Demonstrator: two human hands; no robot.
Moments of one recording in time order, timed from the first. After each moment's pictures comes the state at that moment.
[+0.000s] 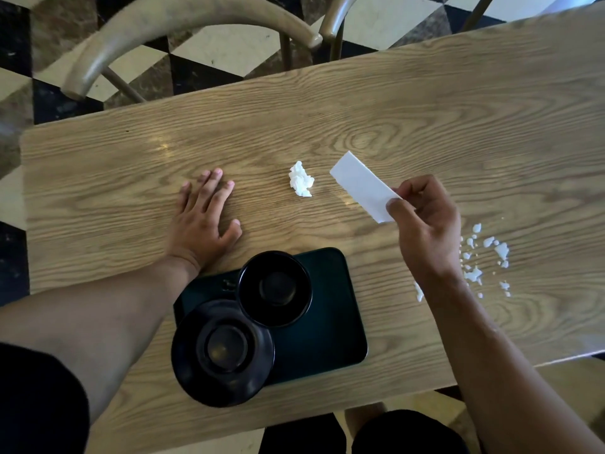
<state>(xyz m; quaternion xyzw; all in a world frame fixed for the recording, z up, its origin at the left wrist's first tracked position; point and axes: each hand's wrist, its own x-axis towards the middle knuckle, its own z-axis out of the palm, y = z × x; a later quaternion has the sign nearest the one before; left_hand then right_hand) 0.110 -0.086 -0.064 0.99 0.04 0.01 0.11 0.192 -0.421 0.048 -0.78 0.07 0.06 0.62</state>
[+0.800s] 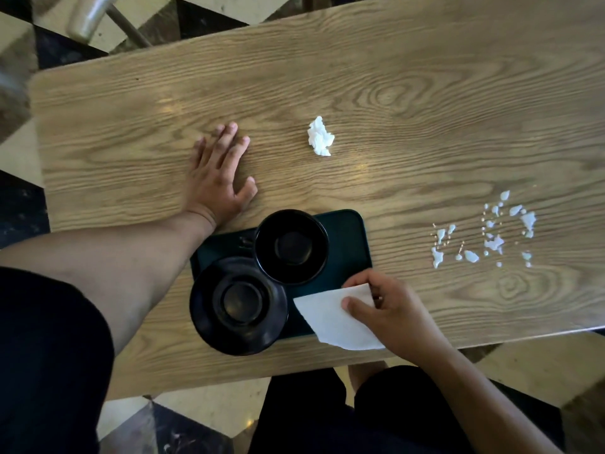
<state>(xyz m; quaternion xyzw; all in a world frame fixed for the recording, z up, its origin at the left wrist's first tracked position) 0.110 -0.085 -0.066 0.99 0.04 0.03 0.11 0.063 -0.437 0.046 -0.78 0.02 0.44 0.43</state>
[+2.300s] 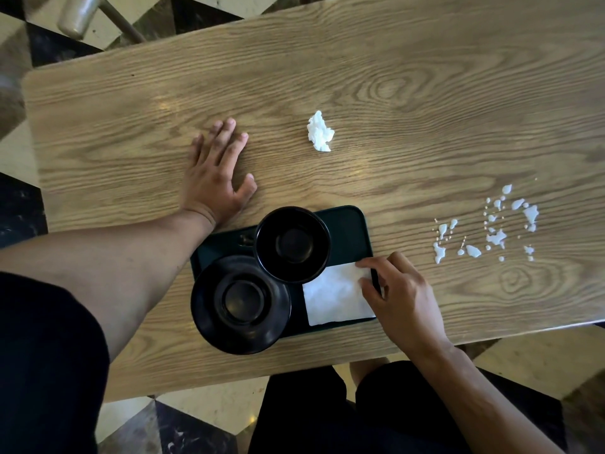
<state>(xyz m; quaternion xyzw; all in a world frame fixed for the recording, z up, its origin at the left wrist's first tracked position) 0.110 -0.089 -0.059 0.99 0.05 0.02 0.12 0.055 -0.445 0.012 -0.92 -0.09 0.21 0.31</state>
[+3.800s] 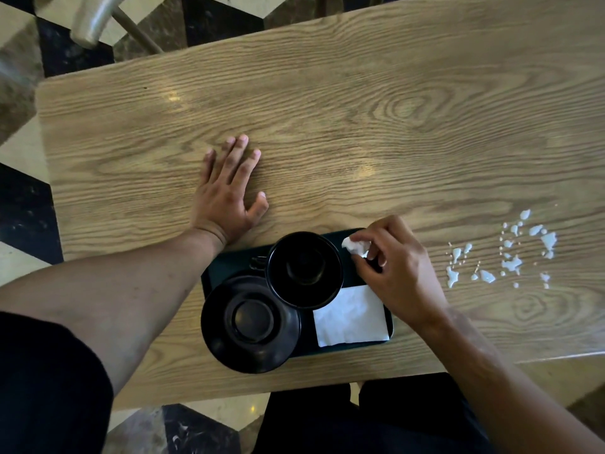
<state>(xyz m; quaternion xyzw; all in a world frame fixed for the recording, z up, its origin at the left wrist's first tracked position) 0.109 -0.088 -0.061 0.99 0.04 0.02 0.12 0.125 -0.408 0.010 -0.88 -0.20 0.17 0.39</state>
